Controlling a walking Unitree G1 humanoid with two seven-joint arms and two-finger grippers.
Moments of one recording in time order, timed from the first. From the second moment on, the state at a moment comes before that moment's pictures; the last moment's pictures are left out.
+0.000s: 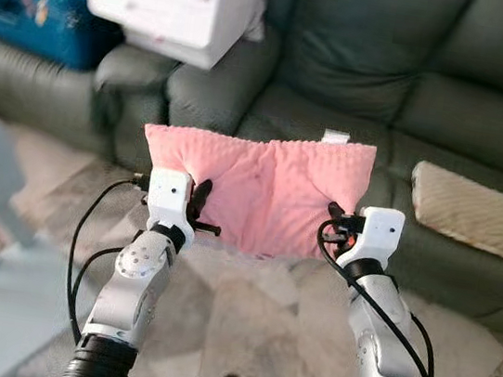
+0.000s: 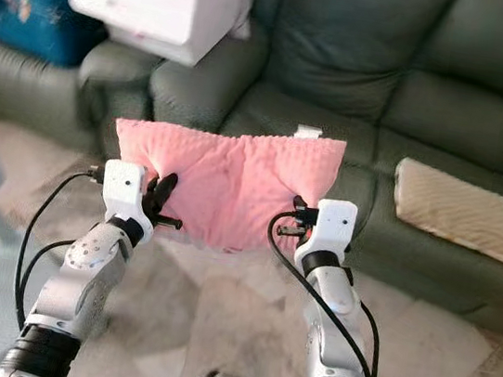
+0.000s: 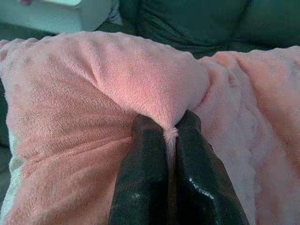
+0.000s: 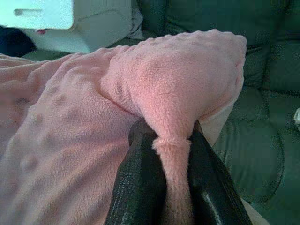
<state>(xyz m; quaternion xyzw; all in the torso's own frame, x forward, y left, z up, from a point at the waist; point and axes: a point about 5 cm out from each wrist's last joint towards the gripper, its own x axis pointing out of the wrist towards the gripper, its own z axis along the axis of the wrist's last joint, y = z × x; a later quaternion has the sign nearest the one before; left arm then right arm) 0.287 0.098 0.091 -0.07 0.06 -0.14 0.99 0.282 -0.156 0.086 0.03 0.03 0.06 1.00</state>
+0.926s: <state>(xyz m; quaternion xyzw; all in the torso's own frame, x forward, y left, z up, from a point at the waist) 0.285 0.112 0.085 -0.05 0.06 -0.13 0.99 0.280 -0.146 0.084 0.03 0.03 0.08 1.00</state>
